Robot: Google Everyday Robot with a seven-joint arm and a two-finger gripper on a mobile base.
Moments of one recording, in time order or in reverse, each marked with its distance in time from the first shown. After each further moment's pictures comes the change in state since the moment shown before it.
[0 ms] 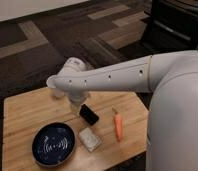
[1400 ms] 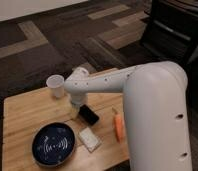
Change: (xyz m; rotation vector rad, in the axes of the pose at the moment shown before) arm -0.032 -0.001 0.107 -0.138 -0.012 0.084
